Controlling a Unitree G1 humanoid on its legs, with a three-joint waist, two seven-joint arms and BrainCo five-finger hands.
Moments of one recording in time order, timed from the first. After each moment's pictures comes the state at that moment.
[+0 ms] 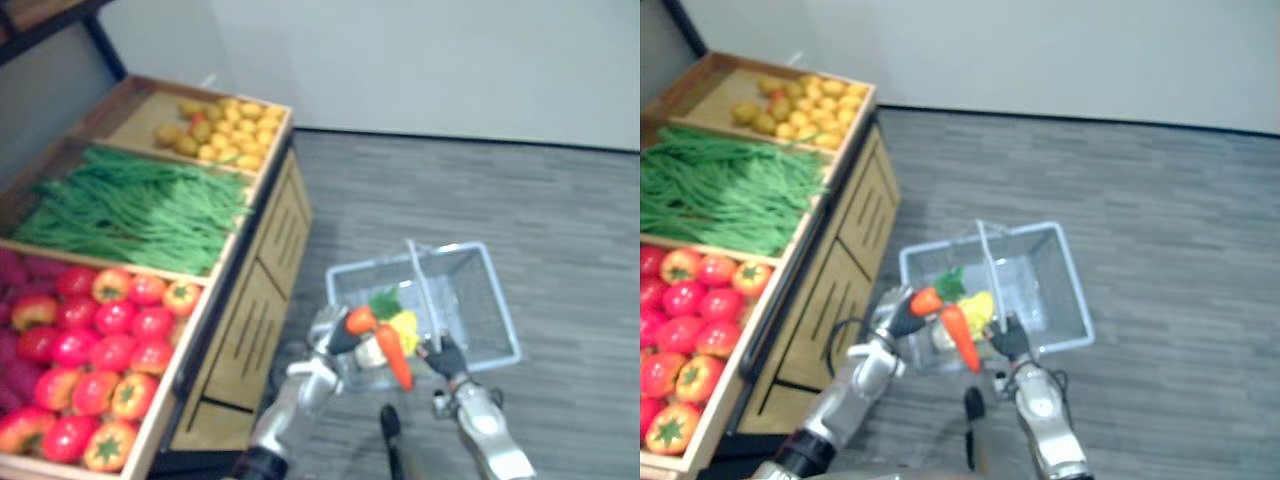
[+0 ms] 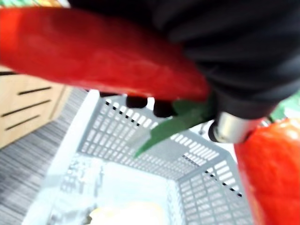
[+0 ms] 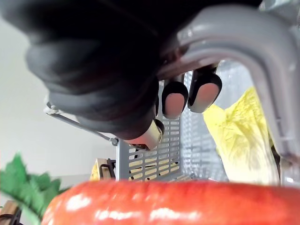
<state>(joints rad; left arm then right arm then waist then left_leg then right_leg) -0.10 0.09 -0.36 0.33 0.83 -0.12 0.27 0.14 -0.12 0.26 0.12 0.04 -0.04 -0.08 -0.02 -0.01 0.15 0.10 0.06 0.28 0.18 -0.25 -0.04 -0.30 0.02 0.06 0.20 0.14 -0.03</state>
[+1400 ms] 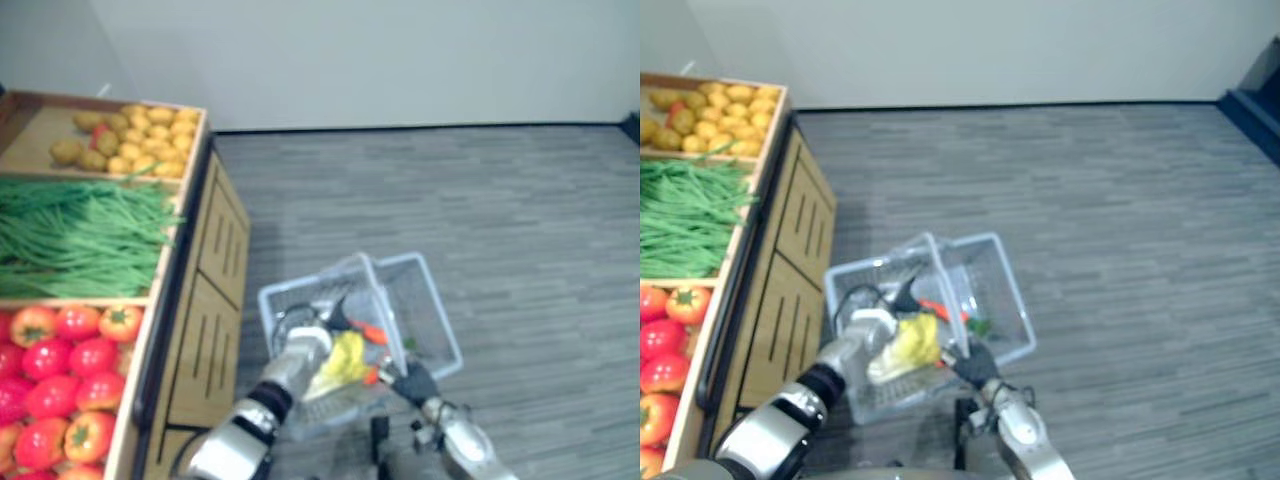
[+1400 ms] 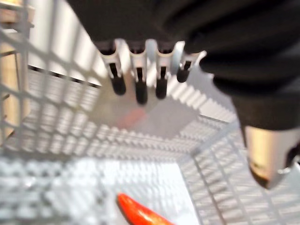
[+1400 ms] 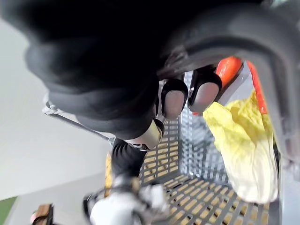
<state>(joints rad) -0.45 0.13 -0.40 0.83 0.88 -0.04 0.30 0.25 -0.17 0.35 0.10 0.19 -0.07 0.04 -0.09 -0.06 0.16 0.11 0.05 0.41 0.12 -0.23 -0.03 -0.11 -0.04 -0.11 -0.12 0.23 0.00</state>
